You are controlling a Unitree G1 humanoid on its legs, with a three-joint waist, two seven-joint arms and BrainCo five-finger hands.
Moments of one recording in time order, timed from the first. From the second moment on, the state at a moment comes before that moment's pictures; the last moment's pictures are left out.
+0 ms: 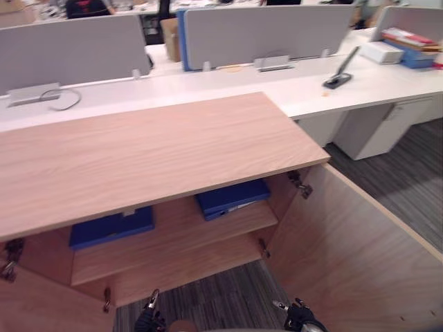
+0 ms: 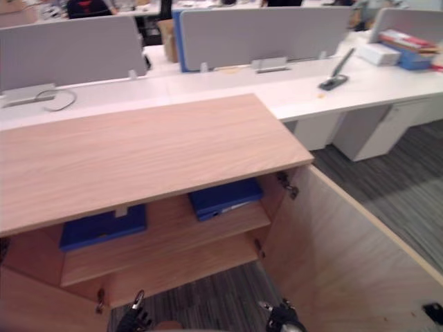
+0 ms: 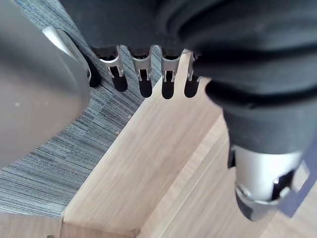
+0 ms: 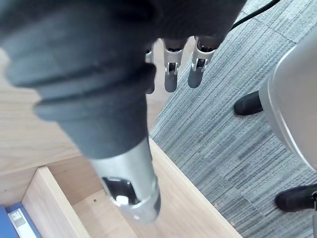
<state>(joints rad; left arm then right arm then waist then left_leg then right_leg) 0.08 -0.05 0.48 1.02 -0.48 -0.06 -0.05 0.03 0.03 -0.40 1.06 0.06 0.00 -0.06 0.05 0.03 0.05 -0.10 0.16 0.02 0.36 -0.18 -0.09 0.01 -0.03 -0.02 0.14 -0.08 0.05</state>
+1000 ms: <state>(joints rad) 0.14 -0.03 0.31 0.97 -0.25 -0.08 0.08 -0.05 0.00 -0.37 0.96 0.29 -0.03 -0.18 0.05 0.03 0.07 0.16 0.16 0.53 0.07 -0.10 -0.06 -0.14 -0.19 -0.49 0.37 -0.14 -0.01</state>
